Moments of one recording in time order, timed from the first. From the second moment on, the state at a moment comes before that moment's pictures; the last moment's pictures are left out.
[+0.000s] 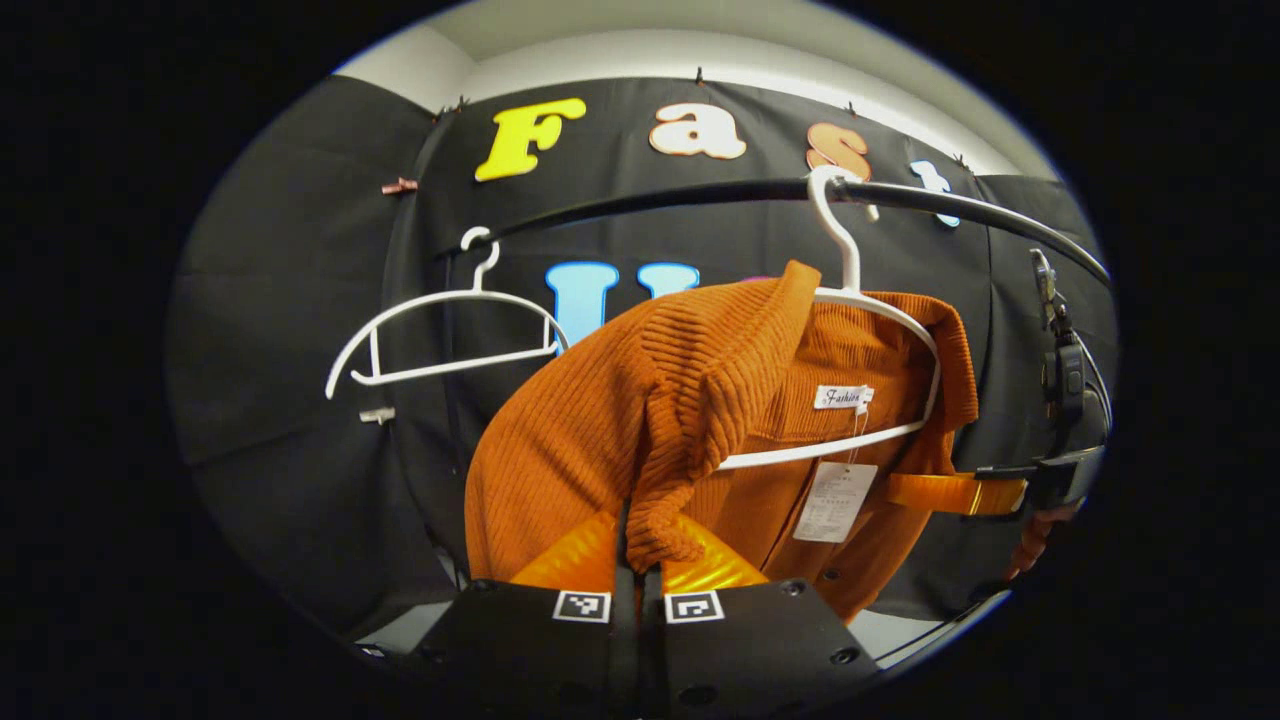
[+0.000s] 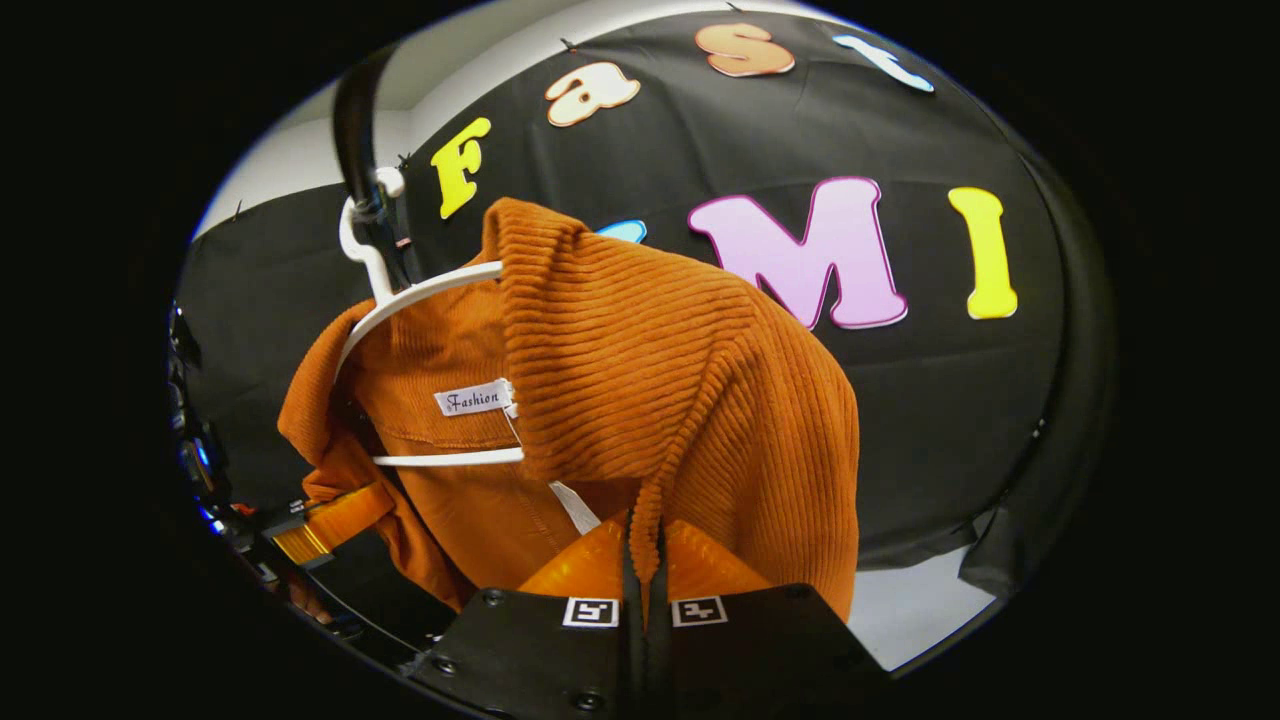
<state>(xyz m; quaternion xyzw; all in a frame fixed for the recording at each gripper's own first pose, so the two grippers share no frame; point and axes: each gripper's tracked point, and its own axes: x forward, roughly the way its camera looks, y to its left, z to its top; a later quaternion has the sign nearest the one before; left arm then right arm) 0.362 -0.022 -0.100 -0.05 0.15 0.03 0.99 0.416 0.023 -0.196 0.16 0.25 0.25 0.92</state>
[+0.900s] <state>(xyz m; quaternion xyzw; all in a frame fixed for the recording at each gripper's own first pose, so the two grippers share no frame) 0.359 0.028 -0.038 -0.09 0.13 0.02 0.99 0.480 -0.080 -0.154 0.13 0.19 0.14 0.96</state>
